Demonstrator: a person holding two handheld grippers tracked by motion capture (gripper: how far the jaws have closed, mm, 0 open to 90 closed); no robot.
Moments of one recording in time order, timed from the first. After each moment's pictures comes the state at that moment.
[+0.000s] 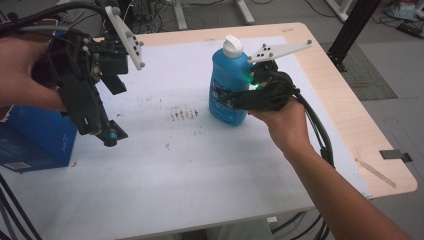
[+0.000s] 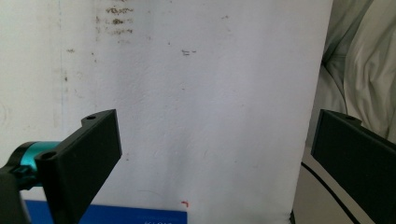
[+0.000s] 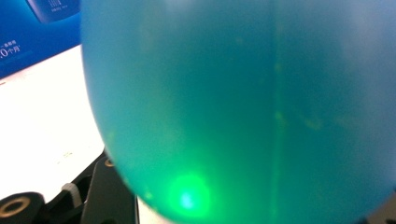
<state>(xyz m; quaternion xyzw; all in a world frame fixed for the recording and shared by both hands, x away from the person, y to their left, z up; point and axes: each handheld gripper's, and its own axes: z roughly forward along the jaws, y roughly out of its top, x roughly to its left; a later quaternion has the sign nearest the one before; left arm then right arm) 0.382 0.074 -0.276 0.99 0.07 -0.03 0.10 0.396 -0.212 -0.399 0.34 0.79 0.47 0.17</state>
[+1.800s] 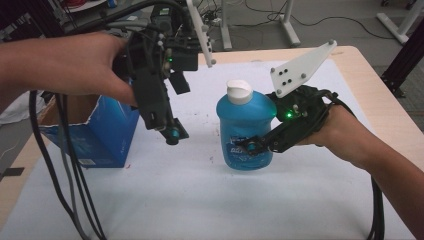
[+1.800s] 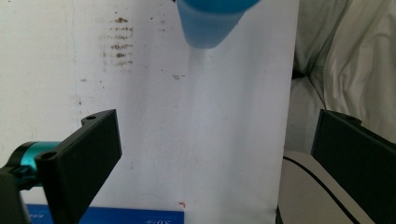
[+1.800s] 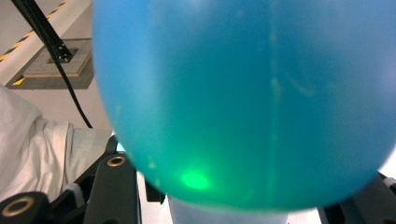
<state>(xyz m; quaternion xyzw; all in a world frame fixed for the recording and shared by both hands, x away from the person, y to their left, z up) 0.368 0.057 -0.231 0.99 0.05 -0.02 0.12 0.378 -0.165 -0.346 0.00 0.87 0.49 -0.04</state>
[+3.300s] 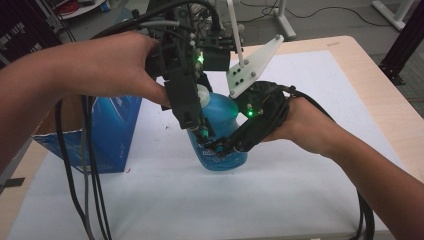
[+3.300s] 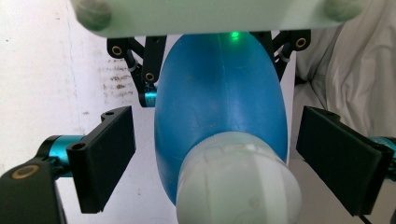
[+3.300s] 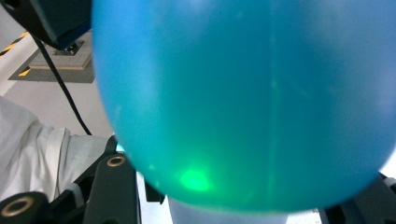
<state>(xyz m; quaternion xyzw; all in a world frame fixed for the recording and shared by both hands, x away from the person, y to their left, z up) 0.374 0.014 -0.236 0.99 0.02 -0.02 0.10 0.380 -0.118 -0.346 -0.02 0.88 0.47 -0.05</state>
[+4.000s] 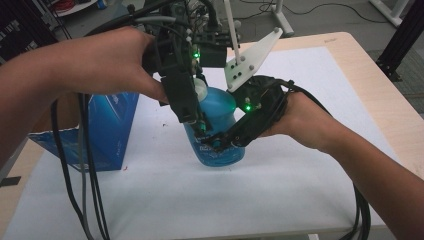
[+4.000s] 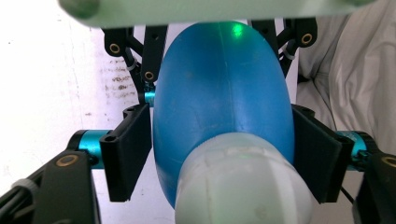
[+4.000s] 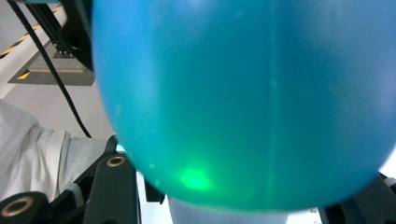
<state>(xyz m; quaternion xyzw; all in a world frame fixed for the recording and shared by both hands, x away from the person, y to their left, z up) 0.374 0.013 -0.238 1.00 0.01 -0.02 0.10 0.380 -0.120 -0.344 -0.02 0.88 0.48 -0.04</state>
